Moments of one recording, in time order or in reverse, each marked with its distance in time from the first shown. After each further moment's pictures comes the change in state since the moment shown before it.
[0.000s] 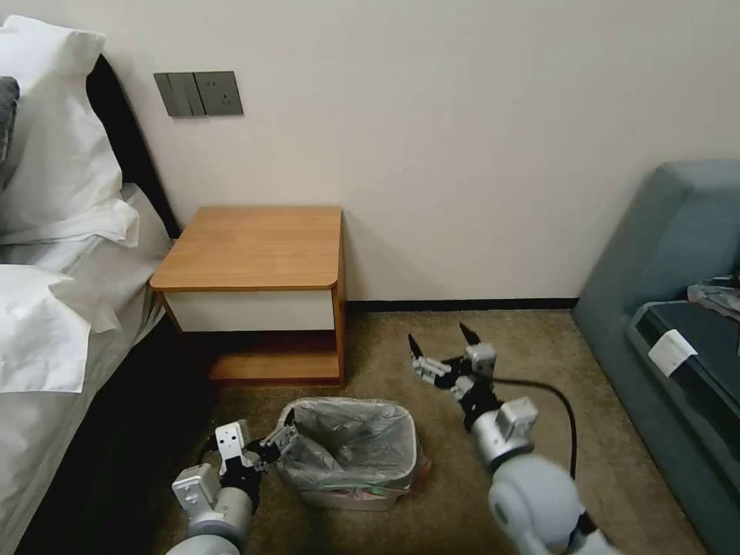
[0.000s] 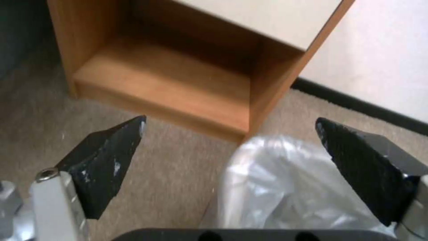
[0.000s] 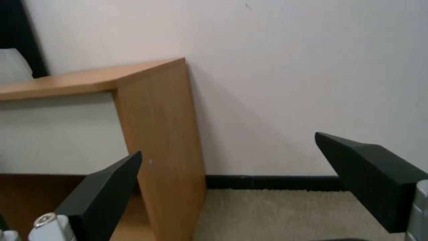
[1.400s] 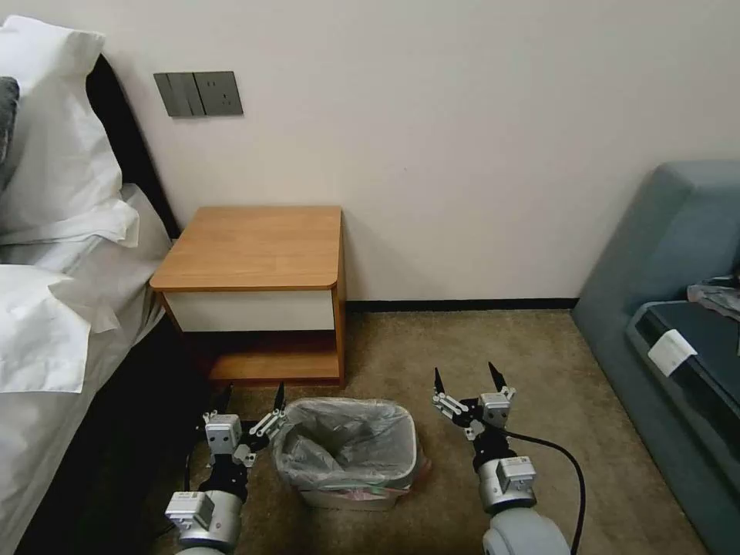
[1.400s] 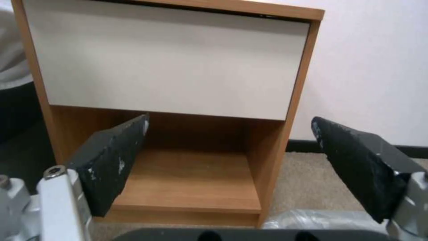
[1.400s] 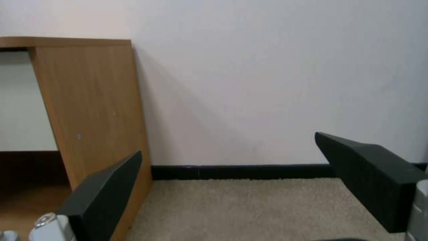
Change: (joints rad) left arm 0.000 0.002 -0.051 0.170 0.277 -0.460 0.251; right arm -0.063 0.067 0.098 -0.112 -0.122 0.144 0.040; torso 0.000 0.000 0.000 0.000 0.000
